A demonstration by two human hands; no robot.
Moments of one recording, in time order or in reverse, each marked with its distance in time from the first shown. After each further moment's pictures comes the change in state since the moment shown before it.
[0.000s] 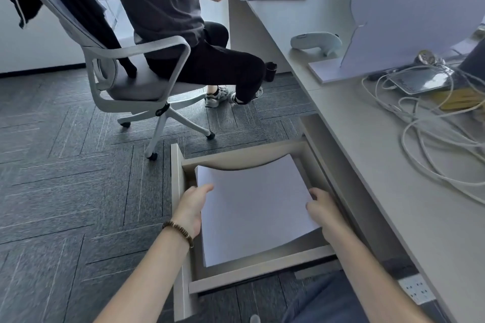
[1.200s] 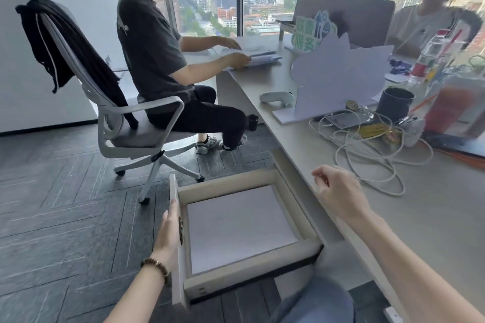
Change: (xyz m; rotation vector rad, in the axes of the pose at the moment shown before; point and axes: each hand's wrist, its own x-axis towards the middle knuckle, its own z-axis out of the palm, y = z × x) left_hand -0.093 -0.017 -0.035 0.127 0.032 0.399; right_hand -0.097 -0.033 -0.123 -0.438 0.526 -0.721
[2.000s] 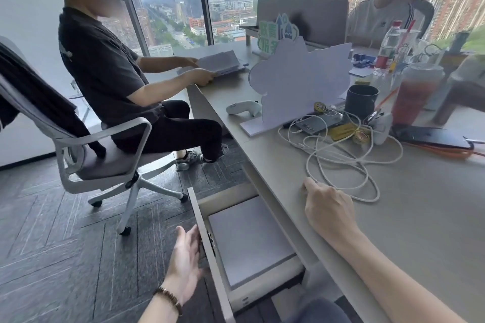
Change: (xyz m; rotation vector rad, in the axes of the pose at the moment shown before) left_hand 0.009 -0.002 0.095 -0.234 -0.328 -0.168; right_hand 0.007 0.038 -0.001 -0.397 -0.020 0.052
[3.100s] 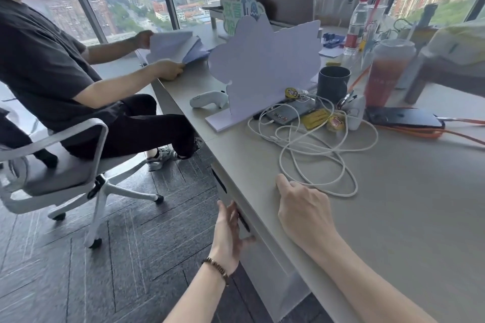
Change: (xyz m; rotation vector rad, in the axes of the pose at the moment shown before) left_hand 0.074 -0.032 0.137 -0.140 -0.238 -0.096; right_hand 0.005 0.002 0.016 -0.014 0.177 -0.025
